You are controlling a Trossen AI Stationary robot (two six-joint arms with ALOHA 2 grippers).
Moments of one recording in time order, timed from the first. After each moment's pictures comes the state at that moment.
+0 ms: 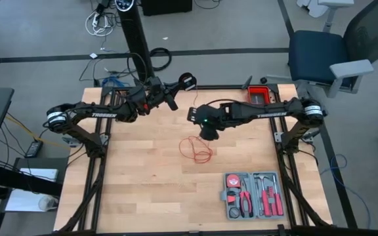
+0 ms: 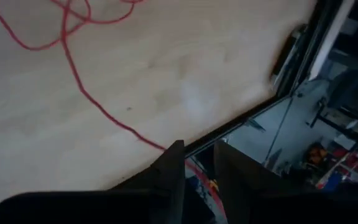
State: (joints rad) left arm 0.42 1.47 0.76 0.95 -0.11 -0.35; right arm -0.05 1.66 1.41 -0.65 0.38 -1.60
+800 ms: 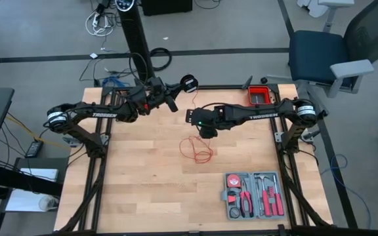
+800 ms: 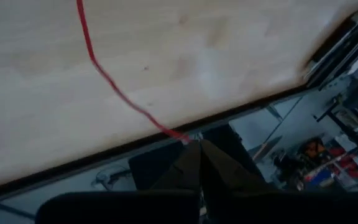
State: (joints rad) left arm 0.42 1.47 0.76 0.95 -0.06 -0.35; right arm -0.06 1.75 1.41 -0.64 0.55 -1.76
